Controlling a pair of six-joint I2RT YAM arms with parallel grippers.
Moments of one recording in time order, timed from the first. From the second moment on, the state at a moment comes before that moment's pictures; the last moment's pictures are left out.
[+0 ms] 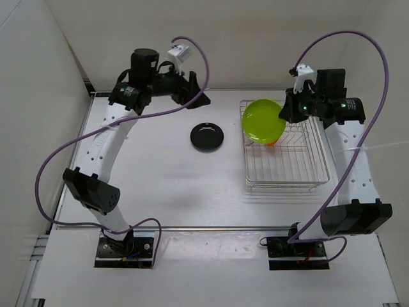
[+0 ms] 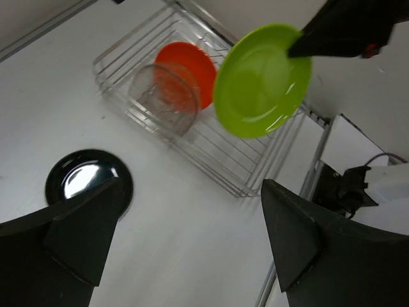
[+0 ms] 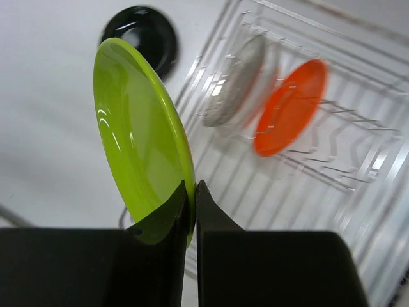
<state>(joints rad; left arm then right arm) -0.35 1.68 1.94 -0.64 0.72 -0.09 0.07 1.42 1.74 -1.01 -0.36 -0.18</state>
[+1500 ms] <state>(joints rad) -0.64 1.96 2.08 -0.65 0.48 -0.05 0.08 1.43 1.69 -0.98 -0.64 -0.12</state>
